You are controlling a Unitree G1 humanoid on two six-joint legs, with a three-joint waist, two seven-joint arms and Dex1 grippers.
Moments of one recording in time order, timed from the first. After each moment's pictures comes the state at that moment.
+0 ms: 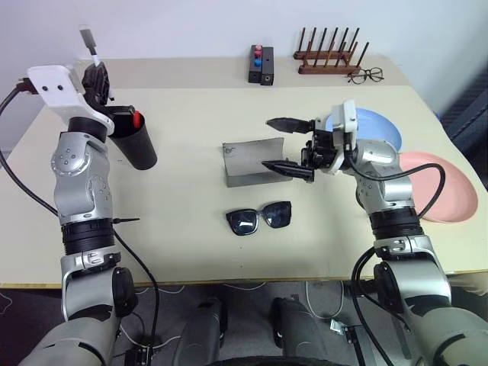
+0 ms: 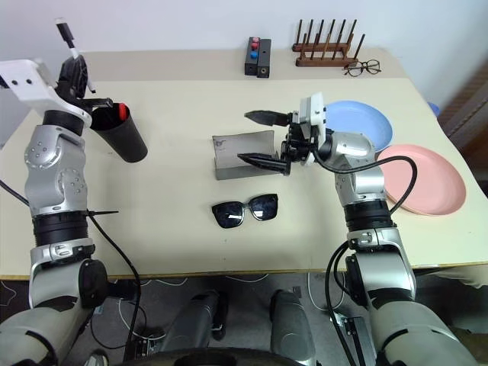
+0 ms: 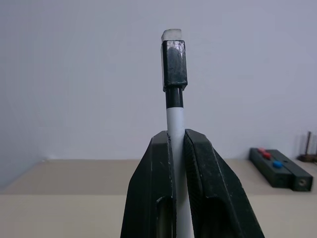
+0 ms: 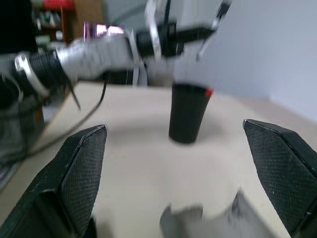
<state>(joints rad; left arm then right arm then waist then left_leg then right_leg) -0.71 0.41 0.37 0.24 -0.29 0.07 -0.18 -0.80 -0.40 -0.02 0.40 0.49 0.04 1.36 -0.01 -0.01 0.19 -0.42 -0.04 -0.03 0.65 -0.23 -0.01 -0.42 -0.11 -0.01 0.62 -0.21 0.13</state>
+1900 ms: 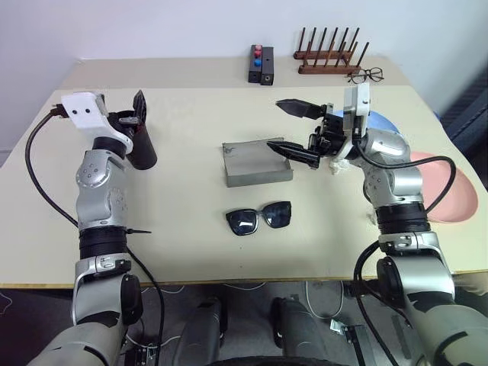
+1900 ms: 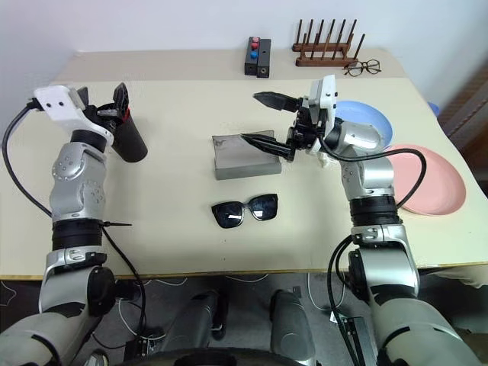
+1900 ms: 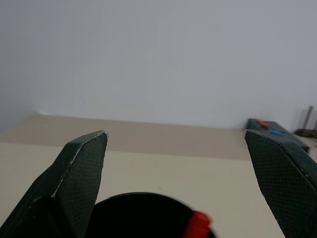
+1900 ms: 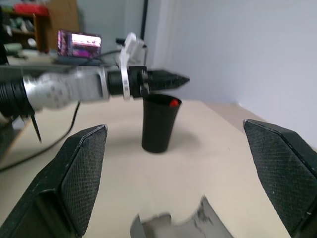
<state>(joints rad) -0.67 0.37 0.32 0.26 -0.34 0.13 -0.20 -0.78 -0.46 -0.05 0.33 0.46 0.09 1.26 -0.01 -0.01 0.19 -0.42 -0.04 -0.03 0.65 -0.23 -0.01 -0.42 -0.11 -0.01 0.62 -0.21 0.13</state>
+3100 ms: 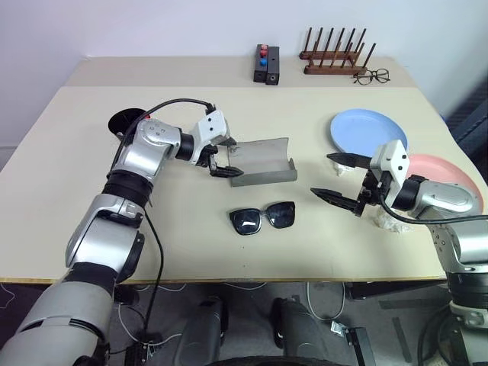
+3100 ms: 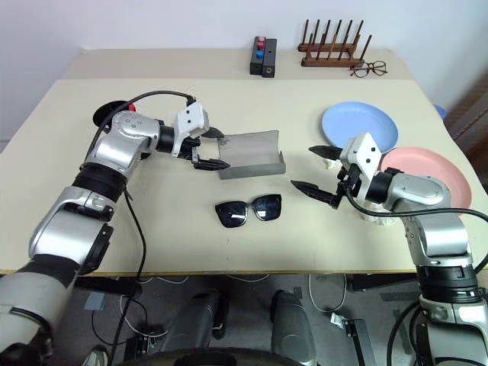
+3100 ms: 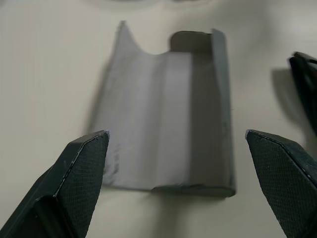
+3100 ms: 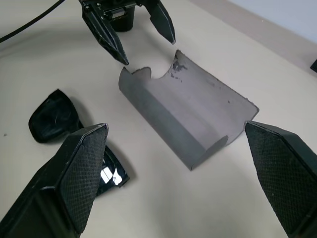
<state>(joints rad) -1.07 0.44 -0.30 0.79 -0.05 0.07 -1.23 -0.29 -0.75 -0.14 -0.13 0.42 0.30 1.01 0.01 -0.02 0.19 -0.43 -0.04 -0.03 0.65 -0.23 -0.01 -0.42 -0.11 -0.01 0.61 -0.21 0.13</state>
